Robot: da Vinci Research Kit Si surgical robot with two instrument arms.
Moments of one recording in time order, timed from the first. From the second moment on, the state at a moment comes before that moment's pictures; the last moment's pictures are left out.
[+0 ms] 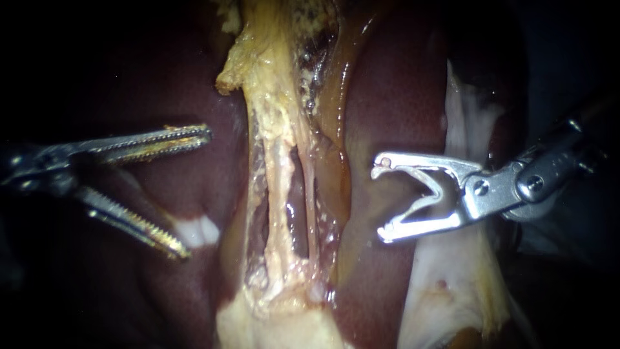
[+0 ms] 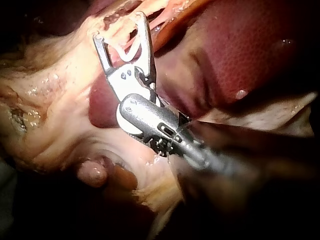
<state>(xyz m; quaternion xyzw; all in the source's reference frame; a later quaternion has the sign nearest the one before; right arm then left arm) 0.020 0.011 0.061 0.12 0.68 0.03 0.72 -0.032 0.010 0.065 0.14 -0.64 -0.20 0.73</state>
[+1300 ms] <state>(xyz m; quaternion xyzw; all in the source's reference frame) 0.020 0.010 0.061 0.12 0.68 0.03 0.72 -0.035 0.020 0.073 0.13 -0.54 -0.46 0.69</state>
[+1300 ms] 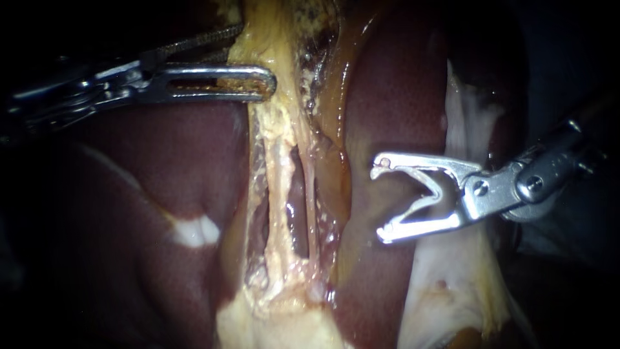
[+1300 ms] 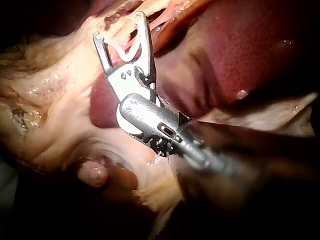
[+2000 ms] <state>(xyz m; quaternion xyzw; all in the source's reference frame) 0.020 0.010 0.061 0.12 0.68 0.03 0.72 -0.034 0.019 0.072 0.15 -0.49 -0.49 0.71</state>
